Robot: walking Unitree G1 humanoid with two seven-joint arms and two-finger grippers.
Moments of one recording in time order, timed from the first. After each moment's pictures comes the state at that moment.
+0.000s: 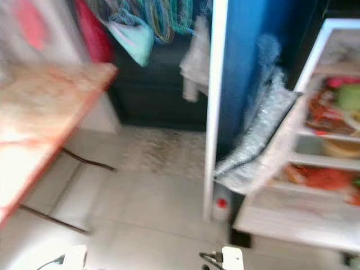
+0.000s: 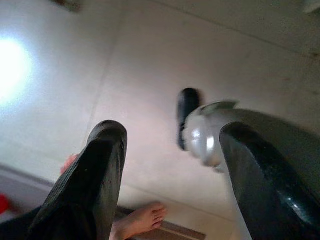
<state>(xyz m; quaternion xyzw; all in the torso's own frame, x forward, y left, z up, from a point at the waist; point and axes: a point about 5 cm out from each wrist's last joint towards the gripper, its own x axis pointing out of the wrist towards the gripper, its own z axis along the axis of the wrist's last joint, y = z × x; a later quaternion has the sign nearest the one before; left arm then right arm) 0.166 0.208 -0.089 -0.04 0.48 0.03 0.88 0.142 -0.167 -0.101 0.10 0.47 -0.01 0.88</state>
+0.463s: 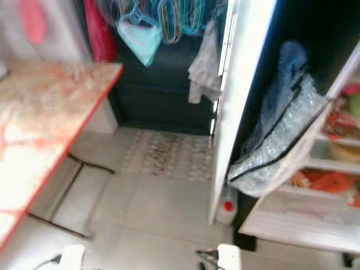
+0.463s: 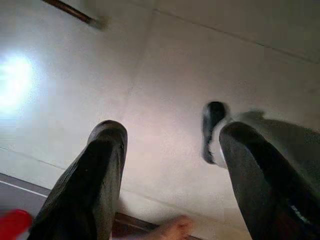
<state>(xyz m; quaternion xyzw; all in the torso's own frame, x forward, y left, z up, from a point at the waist) 0.168 0.220 -0.085 -0.02 0.47 0.04 0.88 0.146 -0.158 -0.100 0.10 0.47 0.00 0.88</state>
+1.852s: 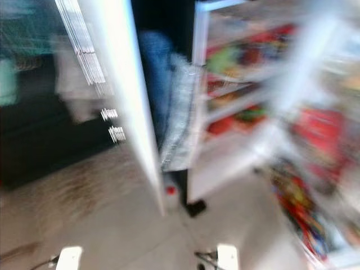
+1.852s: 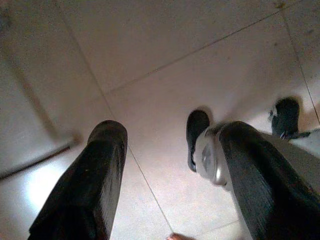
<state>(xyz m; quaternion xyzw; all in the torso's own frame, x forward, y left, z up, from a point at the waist) 0.159 0.223 -0.088 -0.02 0.49 0.04 0.87 0.145 -0.159 -0.100 0.09 0.47 0.00 0.88</state>
